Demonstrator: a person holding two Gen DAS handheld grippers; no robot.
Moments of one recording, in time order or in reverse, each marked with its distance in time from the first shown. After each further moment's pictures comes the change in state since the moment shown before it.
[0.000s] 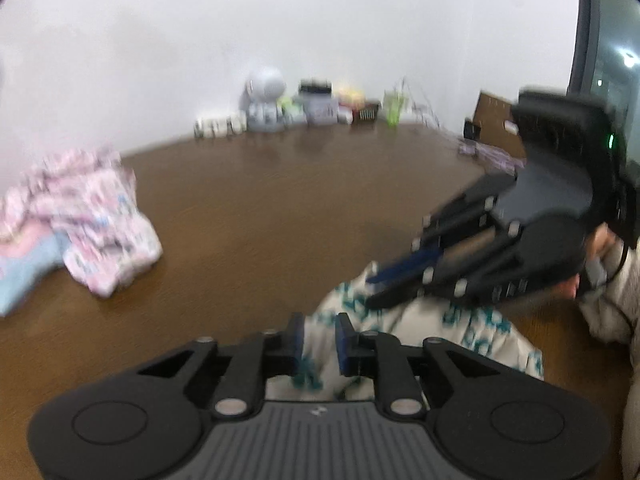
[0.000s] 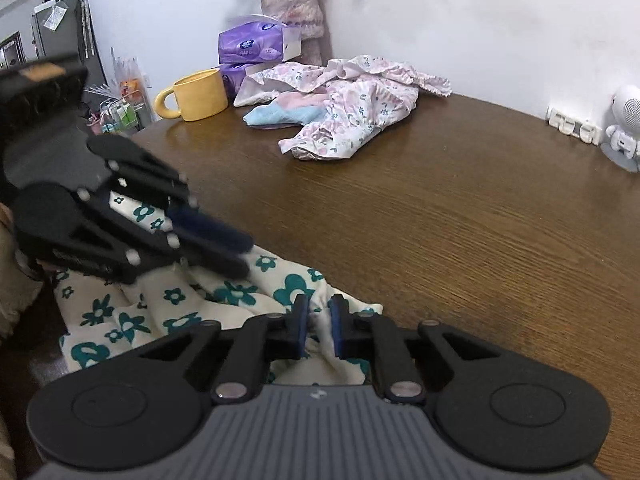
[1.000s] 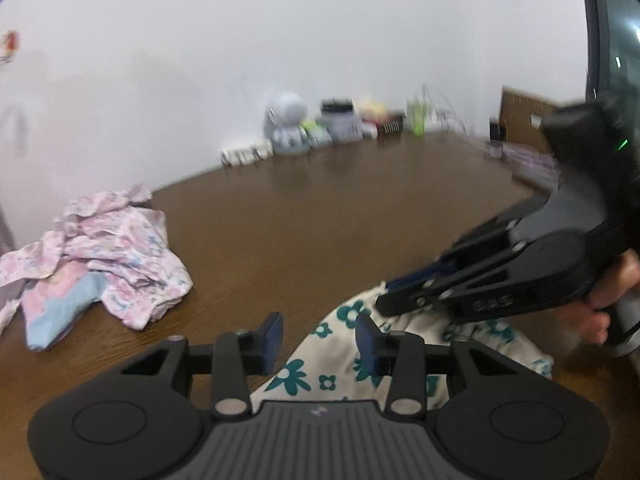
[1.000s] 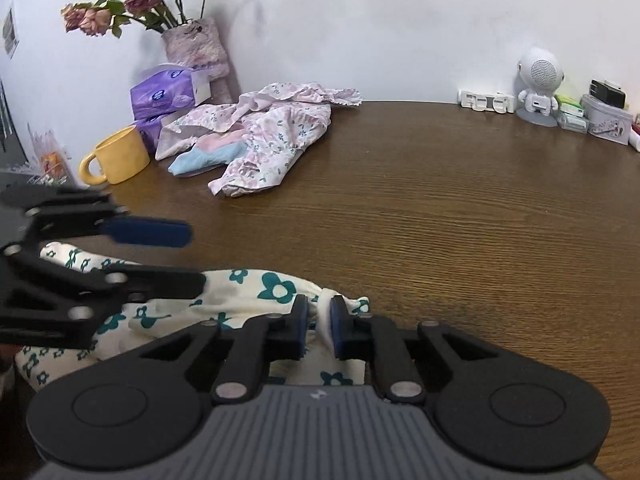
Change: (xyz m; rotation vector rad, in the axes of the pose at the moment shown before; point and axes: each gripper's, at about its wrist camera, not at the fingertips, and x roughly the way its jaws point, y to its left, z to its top) left arm 0.000 -0.025 0.011 0.078 -0.008 0.145; right arm 0.003 0.005 -0.007 0.244 -0.097 -0.191
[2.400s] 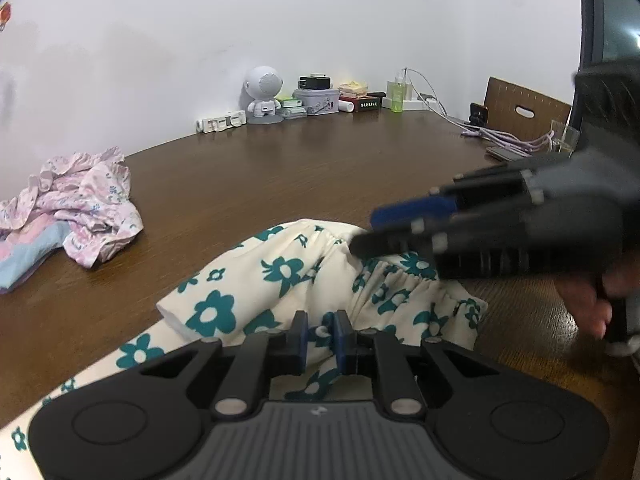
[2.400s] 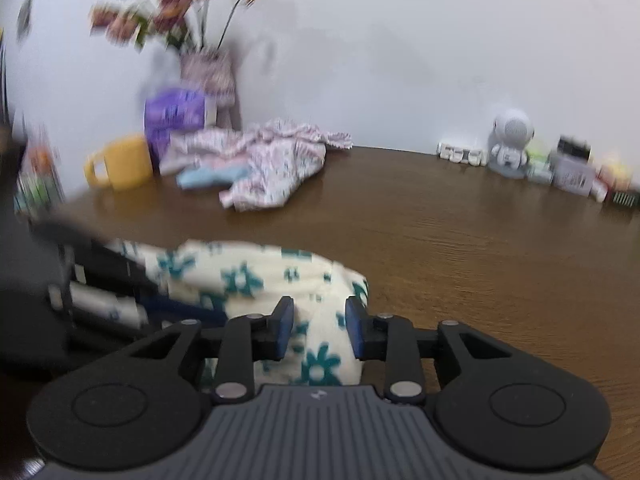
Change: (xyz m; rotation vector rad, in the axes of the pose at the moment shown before) left arm -0.013 -0.041 -0.038 -0.060 0.021 -0.043; right arm -0.046 0.019 -0.024 -0.044 -0.150 -0.079
